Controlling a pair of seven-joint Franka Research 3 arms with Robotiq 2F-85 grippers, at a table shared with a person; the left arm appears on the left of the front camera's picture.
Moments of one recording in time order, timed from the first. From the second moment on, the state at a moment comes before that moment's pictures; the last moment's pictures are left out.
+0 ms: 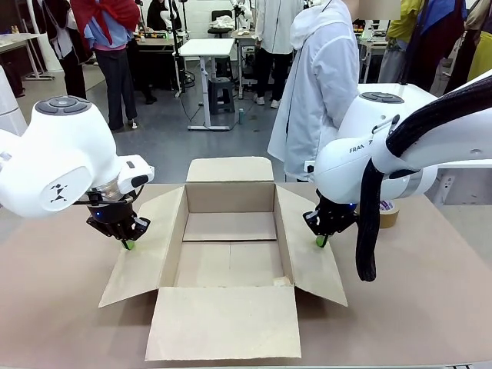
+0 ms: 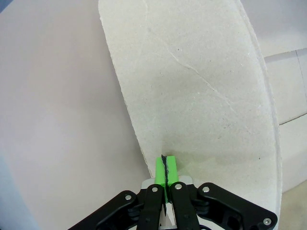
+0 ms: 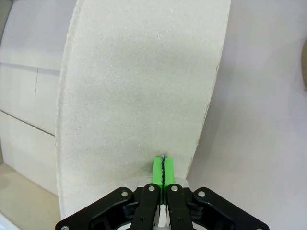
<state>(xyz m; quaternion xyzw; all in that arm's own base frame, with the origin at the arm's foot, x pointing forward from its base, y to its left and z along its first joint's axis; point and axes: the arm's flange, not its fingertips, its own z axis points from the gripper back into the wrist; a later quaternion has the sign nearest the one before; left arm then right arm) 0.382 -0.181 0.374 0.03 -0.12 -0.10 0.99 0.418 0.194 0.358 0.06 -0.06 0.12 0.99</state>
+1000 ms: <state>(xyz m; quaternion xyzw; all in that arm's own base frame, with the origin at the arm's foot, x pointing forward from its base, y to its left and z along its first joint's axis) 0.382 -0.181 0.374 0.03 -0.12 -0.10 0.99 0.418 0.194 0.358 0.06 -0.06 0.12 0.99</state>
